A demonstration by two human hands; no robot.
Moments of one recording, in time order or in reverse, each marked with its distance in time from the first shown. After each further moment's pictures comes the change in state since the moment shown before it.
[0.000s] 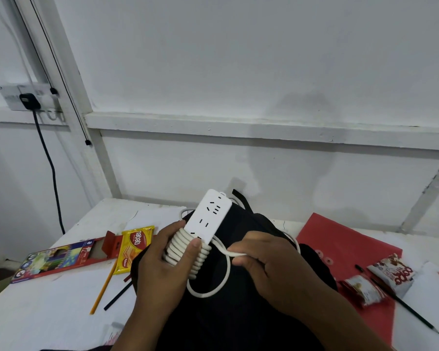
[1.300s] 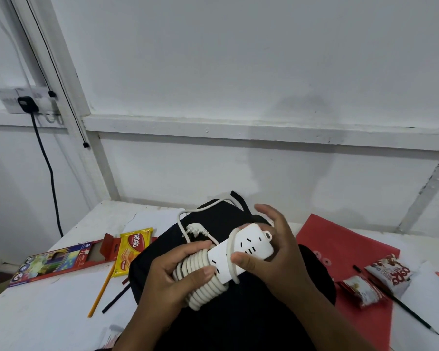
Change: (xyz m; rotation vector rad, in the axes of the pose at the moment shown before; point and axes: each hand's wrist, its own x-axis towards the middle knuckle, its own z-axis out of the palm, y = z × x) left_hand -0.010 0.010 -0.003 -0.316 -0.377 -0.056; right_hand -0.004 0.008 0.008 0.633 0.278 0.323
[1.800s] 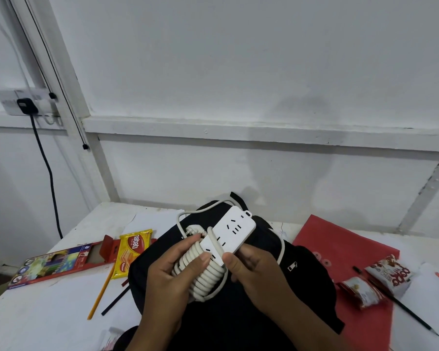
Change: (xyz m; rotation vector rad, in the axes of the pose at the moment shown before) left_hand 0.002 -0.009 0.016 -0.088 0.231 -0.025; right_hand -0.007 0.013 0.027 -0.006 -0.134 0.136
